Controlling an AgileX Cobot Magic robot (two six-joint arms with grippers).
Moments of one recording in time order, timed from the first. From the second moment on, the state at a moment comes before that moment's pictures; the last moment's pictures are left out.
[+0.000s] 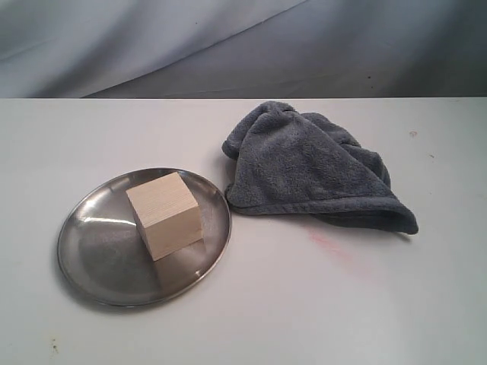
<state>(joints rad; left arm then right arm) -0.13 0.00 0.00 -0.12 0.13 0.11 0.22 0.05 0.00 0.10 0.08 -0.08</state>
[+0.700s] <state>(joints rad) -0.13 0.00 0.00 -0.12 0.13 0.11 0.22 0.01 0.00 0.03 0.13 0.00</state>
